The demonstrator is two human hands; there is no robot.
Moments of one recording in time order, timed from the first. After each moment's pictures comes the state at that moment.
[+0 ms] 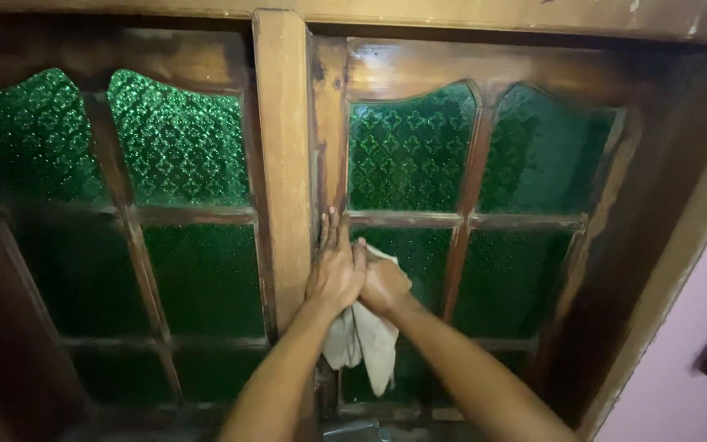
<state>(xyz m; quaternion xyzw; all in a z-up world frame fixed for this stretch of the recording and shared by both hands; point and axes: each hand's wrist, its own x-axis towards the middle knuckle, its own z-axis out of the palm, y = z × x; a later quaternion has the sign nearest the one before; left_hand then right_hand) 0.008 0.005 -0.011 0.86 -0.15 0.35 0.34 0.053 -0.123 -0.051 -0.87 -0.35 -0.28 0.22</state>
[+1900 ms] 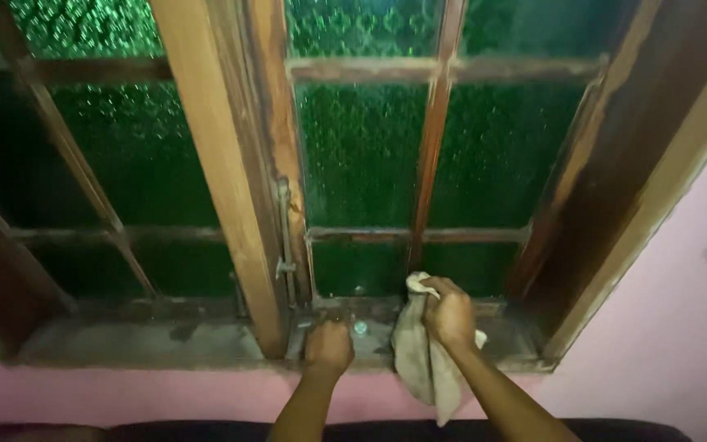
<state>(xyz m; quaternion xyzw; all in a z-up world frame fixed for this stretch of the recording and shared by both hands) -0.053 -0.068 -0.404 0.99 0.01 0.01 0.12 -0.043 -0.307 -0.320 -0.87 -0.12 -0.31 0.38</state>
